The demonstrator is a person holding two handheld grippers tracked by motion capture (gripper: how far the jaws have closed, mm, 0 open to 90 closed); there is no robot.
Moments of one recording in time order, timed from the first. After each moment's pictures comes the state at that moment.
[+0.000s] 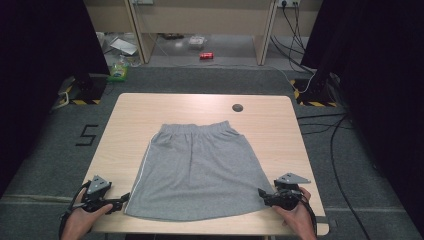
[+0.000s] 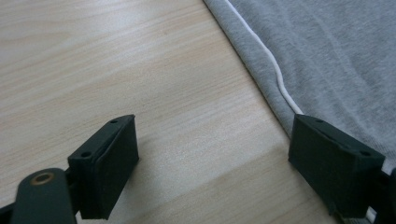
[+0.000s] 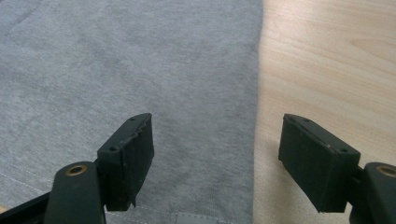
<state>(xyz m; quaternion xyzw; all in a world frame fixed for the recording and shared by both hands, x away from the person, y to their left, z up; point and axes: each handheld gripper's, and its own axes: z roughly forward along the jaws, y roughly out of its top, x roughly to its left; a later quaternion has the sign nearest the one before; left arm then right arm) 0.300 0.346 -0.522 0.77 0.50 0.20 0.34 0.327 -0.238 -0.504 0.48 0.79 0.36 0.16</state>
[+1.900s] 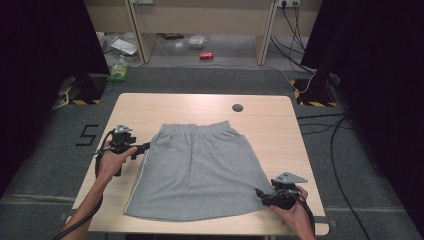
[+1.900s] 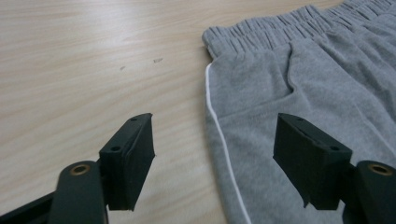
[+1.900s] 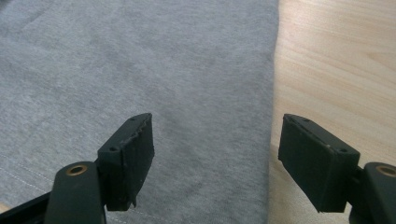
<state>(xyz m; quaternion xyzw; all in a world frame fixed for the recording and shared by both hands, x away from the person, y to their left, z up) 0.464 0.303 -0.482 0.74 0.52 0.19 0.38 0.329 -0.231 -0.503 0.46 0.80 0.36 0.16</state>
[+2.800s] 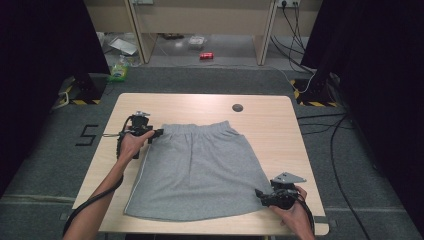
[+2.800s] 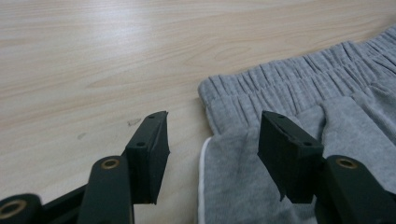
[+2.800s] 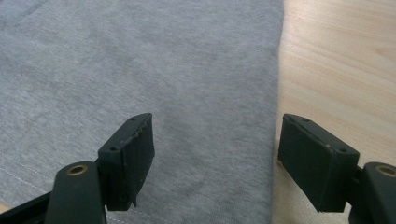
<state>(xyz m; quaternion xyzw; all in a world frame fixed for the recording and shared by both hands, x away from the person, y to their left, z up) 0.538 0.266 -0.493 0.74 0.54 0.17 0.36 0.330 -0.230 -0.506 0.46 0.80 0.36 0.15</state>
